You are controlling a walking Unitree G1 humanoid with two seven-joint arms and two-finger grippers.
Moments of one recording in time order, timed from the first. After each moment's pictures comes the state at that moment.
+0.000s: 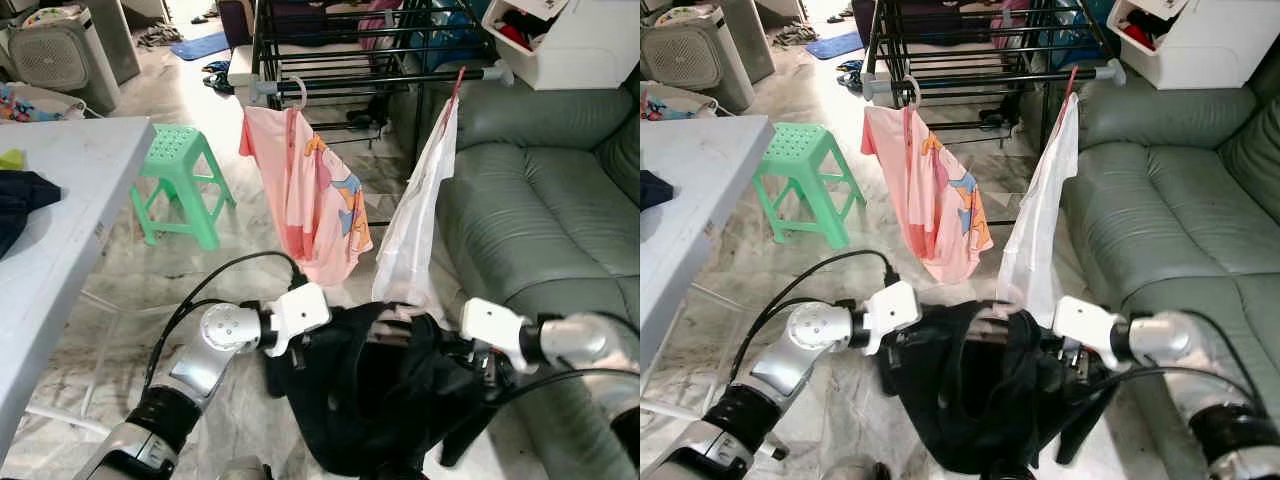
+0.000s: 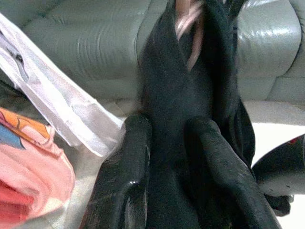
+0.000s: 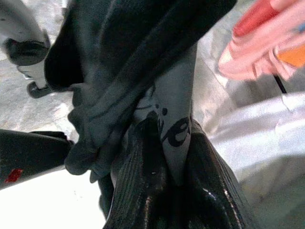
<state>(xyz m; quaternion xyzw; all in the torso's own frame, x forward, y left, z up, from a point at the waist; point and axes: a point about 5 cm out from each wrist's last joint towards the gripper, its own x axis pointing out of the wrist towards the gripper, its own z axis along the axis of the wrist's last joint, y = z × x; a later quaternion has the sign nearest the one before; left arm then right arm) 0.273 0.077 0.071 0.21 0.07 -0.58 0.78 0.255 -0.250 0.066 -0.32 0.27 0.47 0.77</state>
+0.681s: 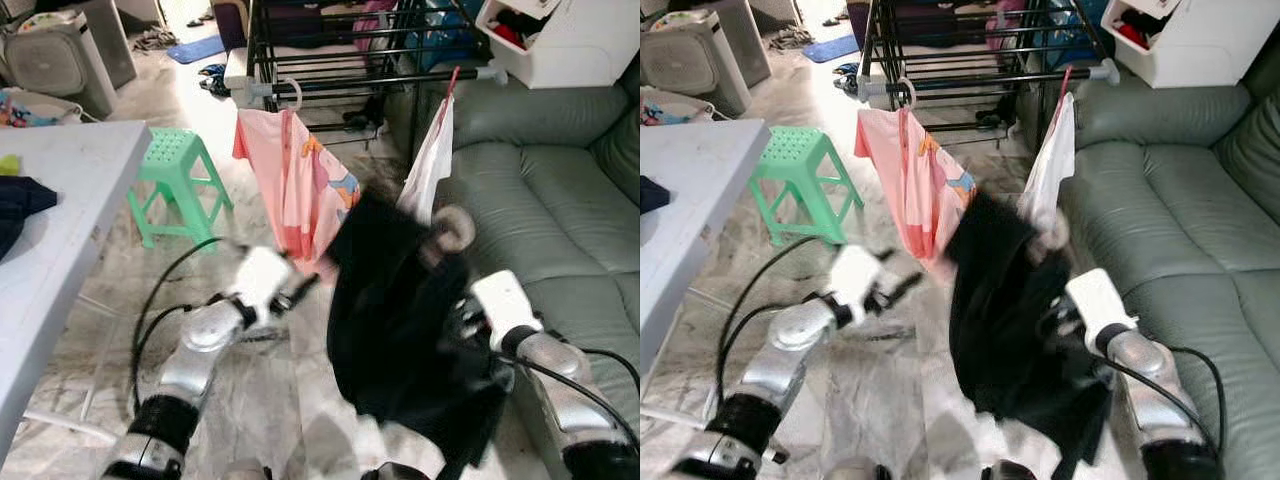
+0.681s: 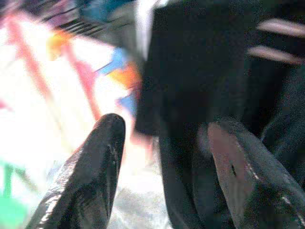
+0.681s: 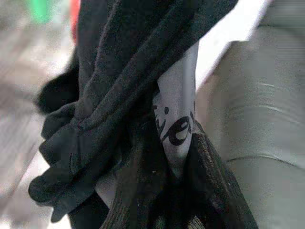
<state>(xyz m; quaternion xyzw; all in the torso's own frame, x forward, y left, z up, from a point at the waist) 0.295 0.119 0.067 0.08 0.05 -0.30 0.95 0.260 -0.242 0.061 -0.19 0.21 0.09 0.96</state>
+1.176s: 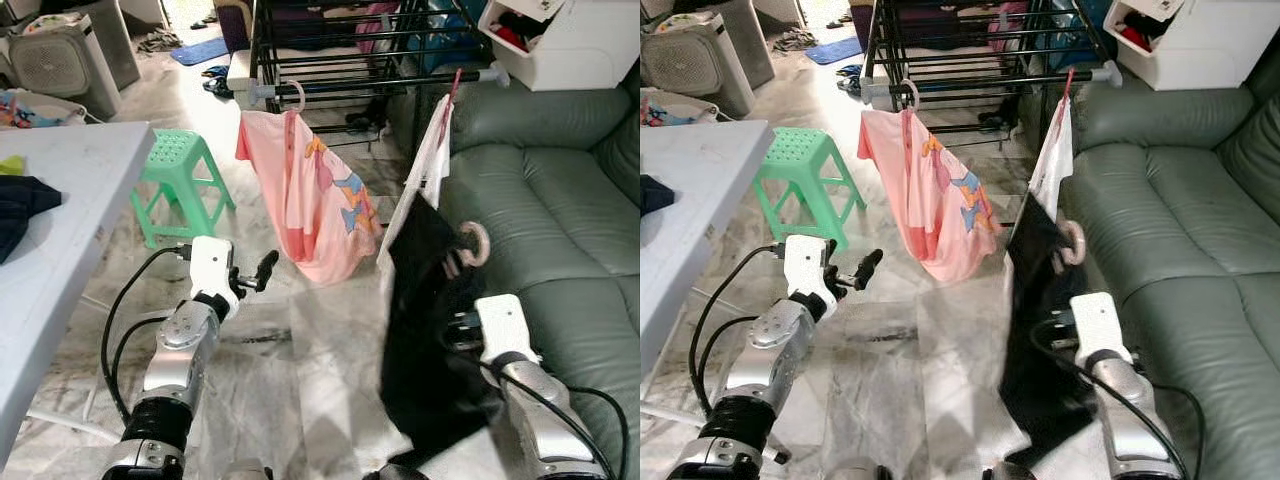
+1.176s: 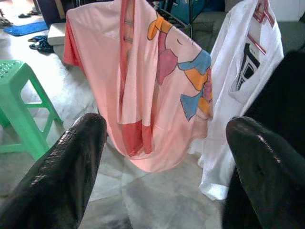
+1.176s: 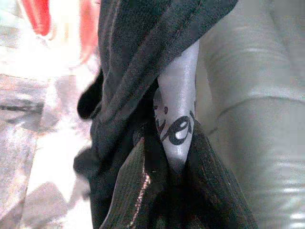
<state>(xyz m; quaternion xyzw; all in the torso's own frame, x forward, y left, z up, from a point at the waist) 0.303 0.148 0.066 -0.03 0.07 -0.15 0.99 0.235 -0.232 0.037 -0.13 0.27 -0.02 0.95</state>
